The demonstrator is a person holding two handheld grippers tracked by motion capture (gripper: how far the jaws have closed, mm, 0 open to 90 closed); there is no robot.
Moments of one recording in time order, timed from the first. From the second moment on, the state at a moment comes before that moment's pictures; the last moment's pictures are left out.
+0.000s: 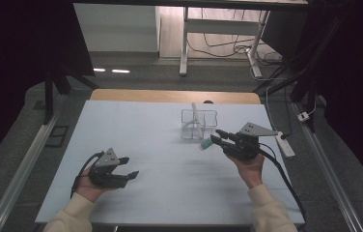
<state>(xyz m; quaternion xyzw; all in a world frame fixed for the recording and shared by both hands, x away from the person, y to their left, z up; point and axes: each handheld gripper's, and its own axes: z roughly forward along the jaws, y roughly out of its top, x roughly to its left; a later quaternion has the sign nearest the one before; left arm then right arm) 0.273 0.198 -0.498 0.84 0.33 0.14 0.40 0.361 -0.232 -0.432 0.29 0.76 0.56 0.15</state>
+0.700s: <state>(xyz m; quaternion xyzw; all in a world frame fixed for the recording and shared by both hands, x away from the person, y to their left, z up) 0.270 0.214 -0.500 0.84 0.35 0.14 0.40 0.411 -0.233 -0.405 0.33 0.74 0.54 0.20</state>
